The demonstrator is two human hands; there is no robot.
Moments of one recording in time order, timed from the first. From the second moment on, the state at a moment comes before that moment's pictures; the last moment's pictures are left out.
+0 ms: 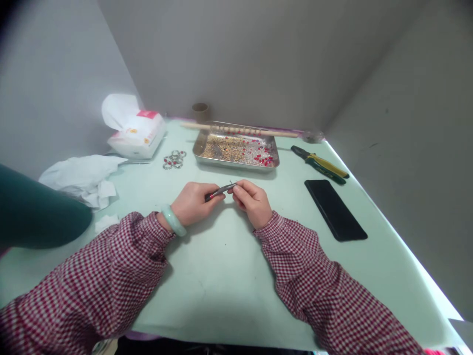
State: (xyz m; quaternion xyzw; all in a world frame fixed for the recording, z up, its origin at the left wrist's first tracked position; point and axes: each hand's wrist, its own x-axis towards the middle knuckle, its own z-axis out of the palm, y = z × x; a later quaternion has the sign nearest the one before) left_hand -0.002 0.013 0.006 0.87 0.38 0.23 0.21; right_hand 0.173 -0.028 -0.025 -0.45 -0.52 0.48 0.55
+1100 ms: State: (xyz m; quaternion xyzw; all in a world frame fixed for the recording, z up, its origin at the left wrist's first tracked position) left_hand -0.003 0.013 0.000 0.89 0.39 0.22 0.09; right_hand 0.168 -0.028 -0.023 -0.48 -0.54 0.45 0.53
